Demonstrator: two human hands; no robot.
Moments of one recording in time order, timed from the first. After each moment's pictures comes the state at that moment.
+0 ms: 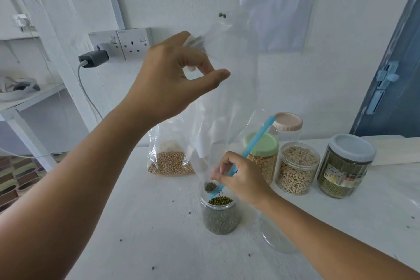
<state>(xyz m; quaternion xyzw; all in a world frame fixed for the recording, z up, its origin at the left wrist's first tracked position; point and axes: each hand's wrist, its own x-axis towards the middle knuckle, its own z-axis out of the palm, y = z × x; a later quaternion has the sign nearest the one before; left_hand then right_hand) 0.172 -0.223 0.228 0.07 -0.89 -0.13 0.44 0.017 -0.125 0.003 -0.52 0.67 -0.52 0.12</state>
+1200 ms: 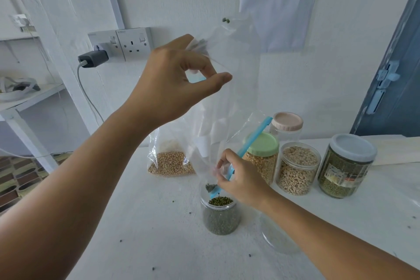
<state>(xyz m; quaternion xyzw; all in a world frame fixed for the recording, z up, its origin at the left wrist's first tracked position) 0.169 -0.224 0.224 0.06 -0.89 -0.13 0.43 0.015 -0.126 0.002 -0.57 0.67 -0.47 0.08</state>
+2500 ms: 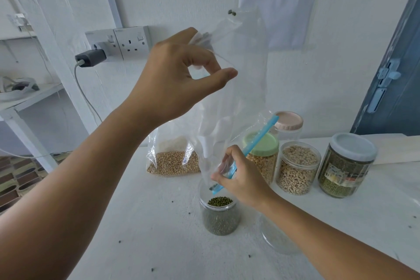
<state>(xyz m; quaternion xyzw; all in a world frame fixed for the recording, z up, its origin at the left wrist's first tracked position) 0.164 -0.219 0.228 0.04 -0.89 -0.12 0.44 0.016 -0.122 0.005 -0.54 0.67 -0.50 0.09</state>
